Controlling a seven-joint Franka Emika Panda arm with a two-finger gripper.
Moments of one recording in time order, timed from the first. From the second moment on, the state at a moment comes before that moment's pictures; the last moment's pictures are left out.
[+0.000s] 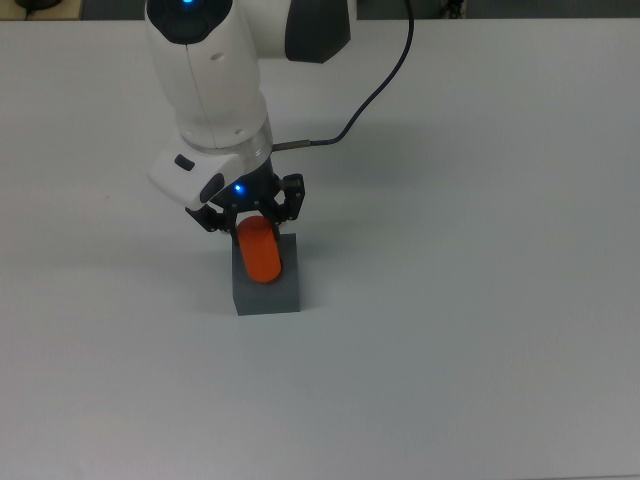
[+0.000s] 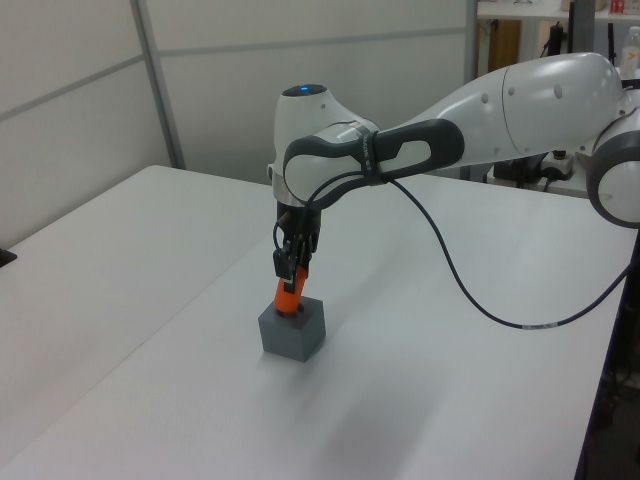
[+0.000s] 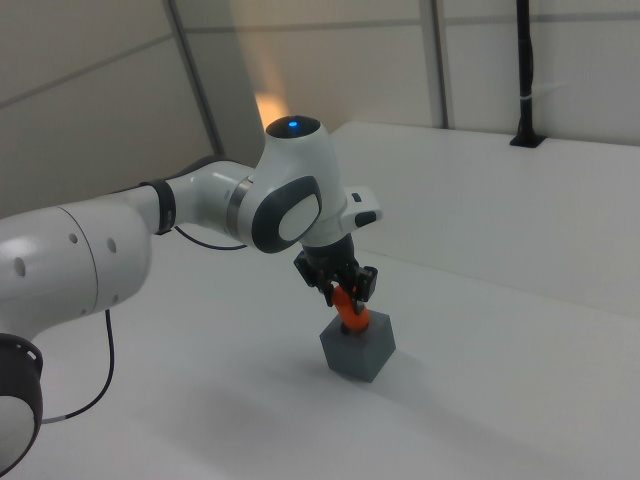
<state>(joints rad) 0.01 0.41 -0.01 -1.51 0.09 2.05 -0.16</state>
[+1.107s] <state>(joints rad) 0.00 0.38 -0.03 -1.50 0.07 2.04 -0.16</state>
